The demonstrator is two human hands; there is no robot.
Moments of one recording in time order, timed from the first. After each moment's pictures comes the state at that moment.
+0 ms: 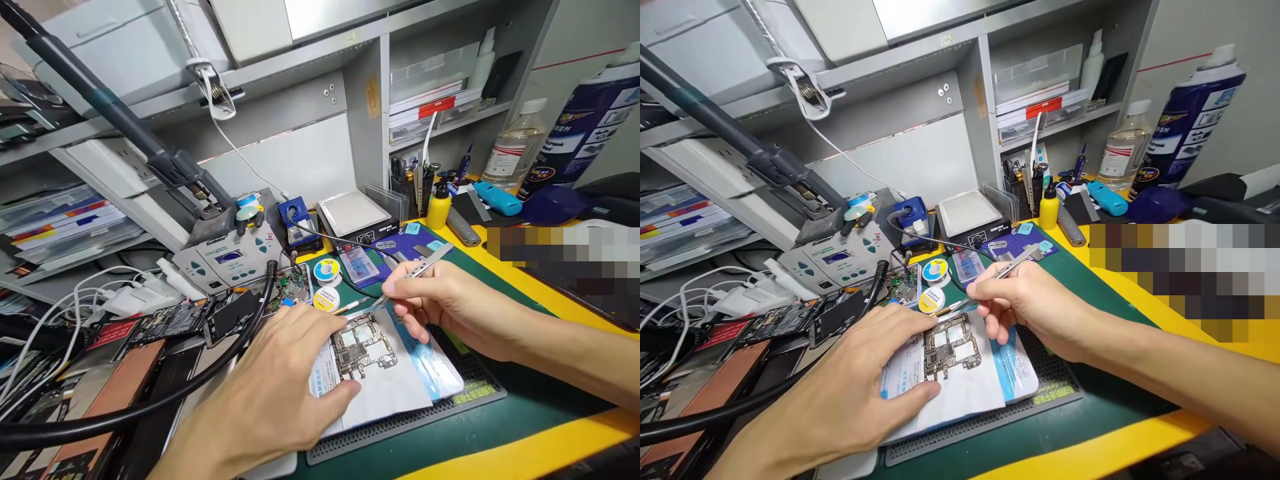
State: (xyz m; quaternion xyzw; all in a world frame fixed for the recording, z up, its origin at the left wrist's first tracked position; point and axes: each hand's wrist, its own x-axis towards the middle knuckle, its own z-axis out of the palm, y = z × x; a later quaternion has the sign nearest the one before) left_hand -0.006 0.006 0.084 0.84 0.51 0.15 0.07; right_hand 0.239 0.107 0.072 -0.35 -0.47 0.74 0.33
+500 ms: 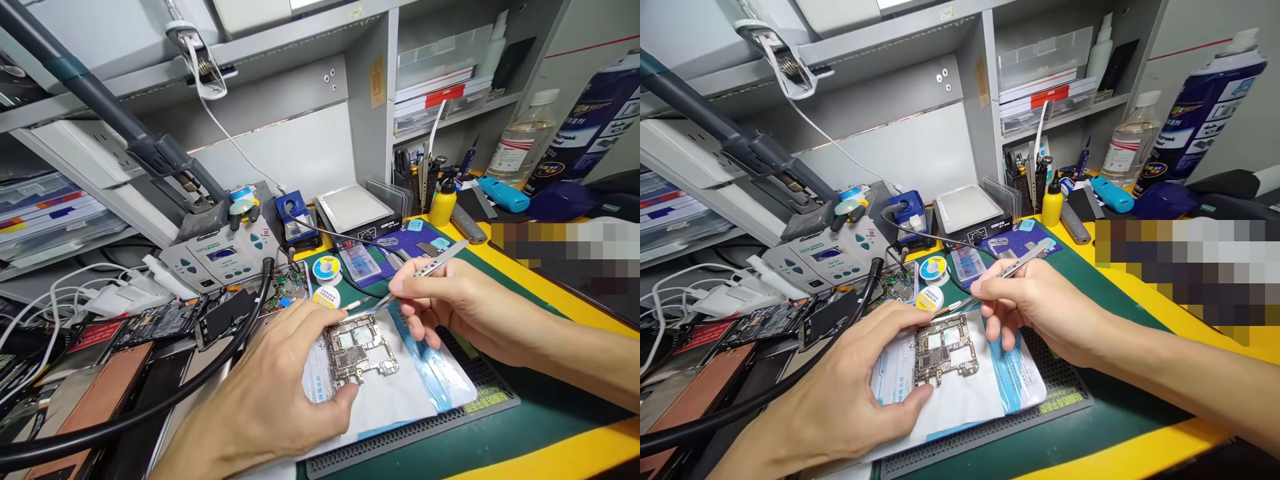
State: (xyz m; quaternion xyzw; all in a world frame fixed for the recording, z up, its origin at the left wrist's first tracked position) left_hand -0.015 0.015 0.074 0.83 0.51 0.20 0.09; right_hand 0.238 0.106 0.071 -0.38 -0.45 0.74 0.33
